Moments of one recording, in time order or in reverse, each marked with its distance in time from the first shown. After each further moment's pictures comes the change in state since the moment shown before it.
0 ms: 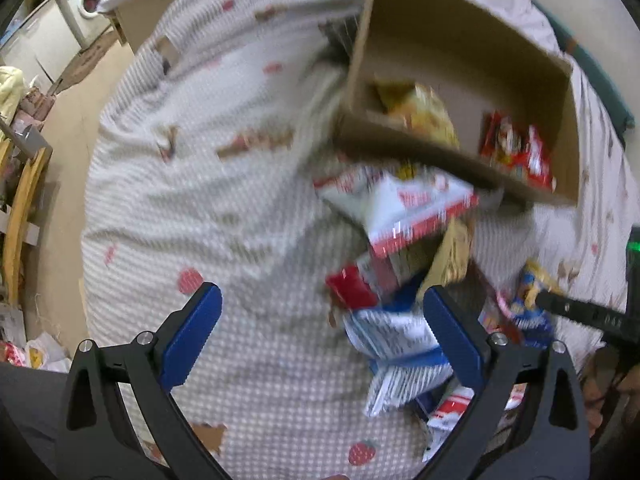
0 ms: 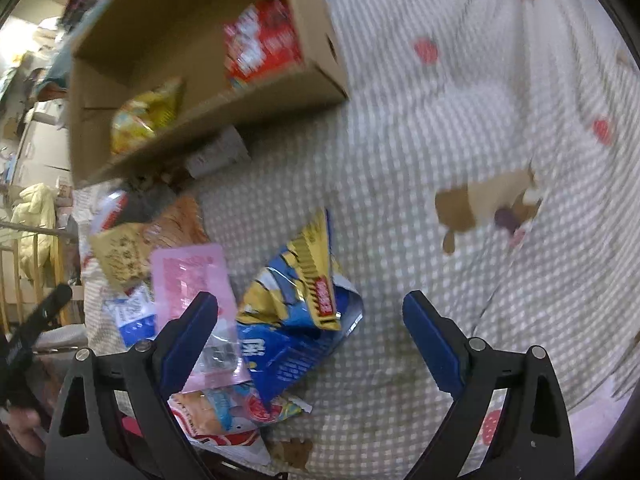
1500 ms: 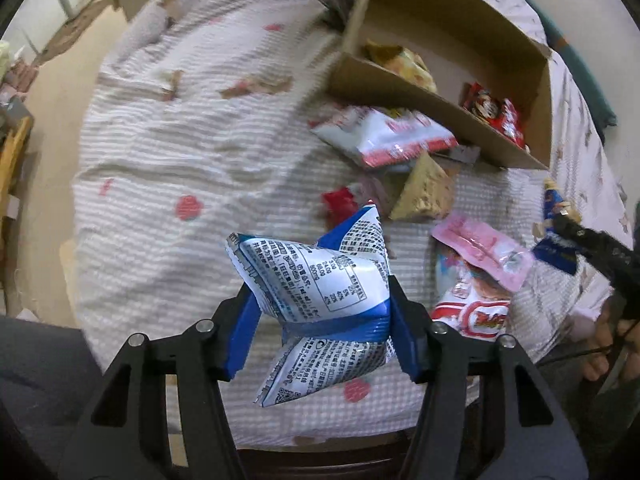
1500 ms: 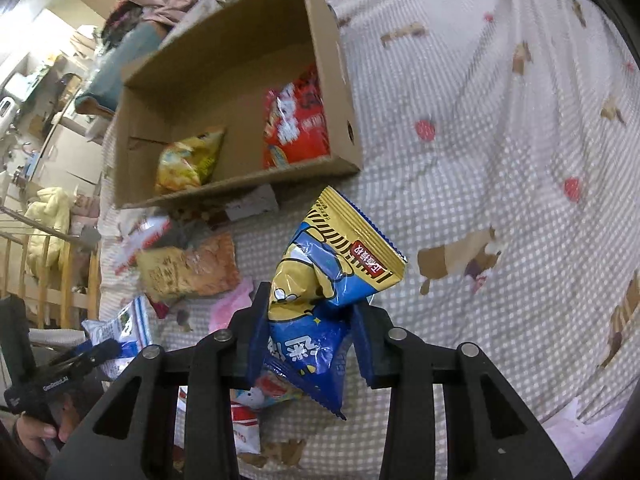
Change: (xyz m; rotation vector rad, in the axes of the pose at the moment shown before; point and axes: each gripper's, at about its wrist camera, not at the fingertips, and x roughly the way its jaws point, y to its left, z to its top) left arm -0.040 0.042 -0.044 -0.050 0.059 -0.093; right arm -0.082 0.005 -0.011 -0.121 -0.274 0.044
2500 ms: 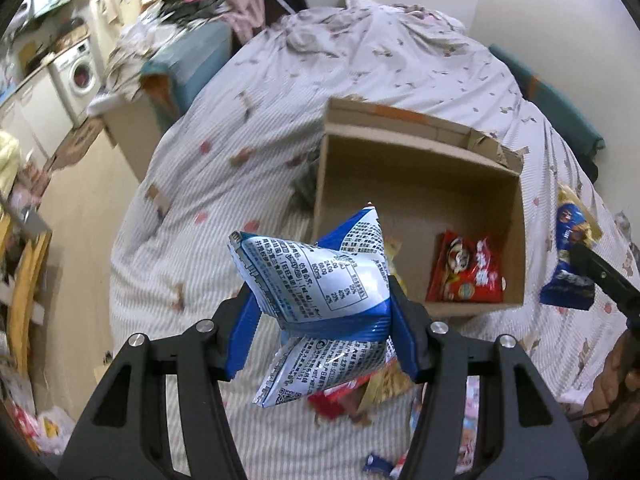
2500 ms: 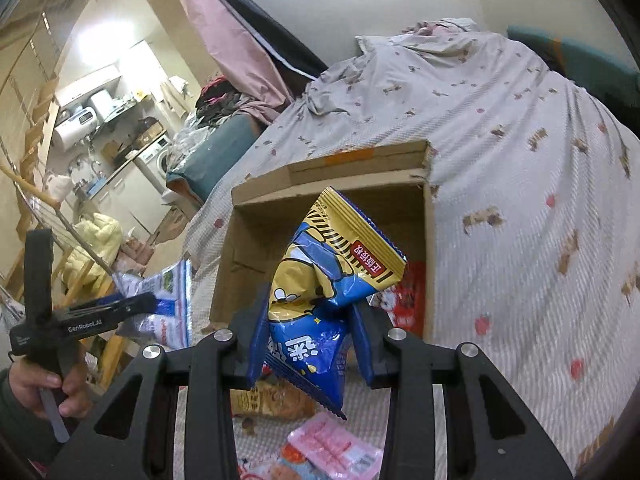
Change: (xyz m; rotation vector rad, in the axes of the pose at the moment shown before) left arm -0.056 -0.078 0.129 0.178 -0.361 0.067; right arm -0.053 0.066 0.073 -0.211 -0.363 0.171
